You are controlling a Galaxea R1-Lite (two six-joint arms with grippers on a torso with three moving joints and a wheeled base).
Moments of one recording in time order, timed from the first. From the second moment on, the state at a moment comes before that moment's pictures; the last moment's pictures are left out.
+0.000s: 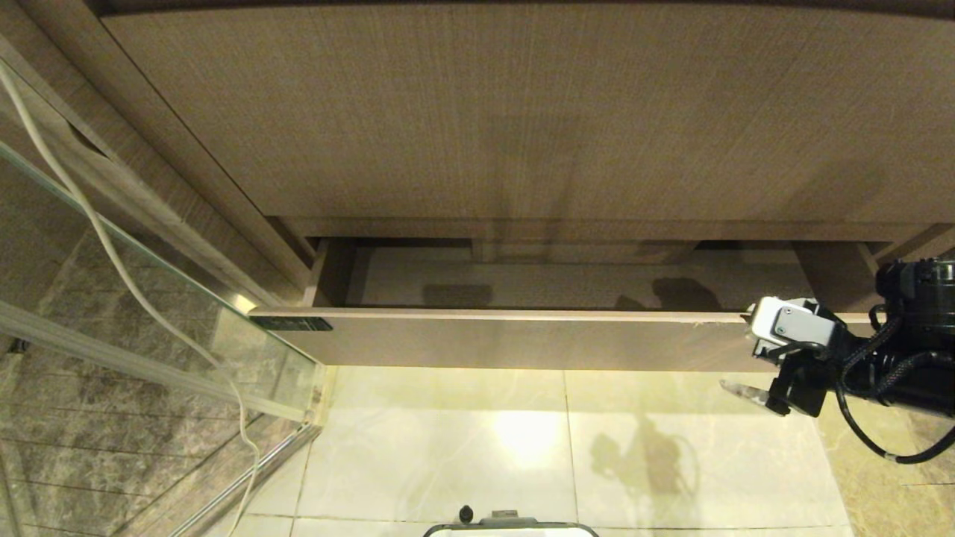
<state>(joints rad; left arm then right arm) 0.00 0.00 0.00 0.00 0.00 0.00 0.02 1.60 -0.57 -0.50 0.24 -1.05</state>
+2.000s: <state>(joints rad) 0.00 0.00 0.00 0.00 0.00 0.00 0.00 0.08 -0.01 -0.08 -0.02 -0.07</state>
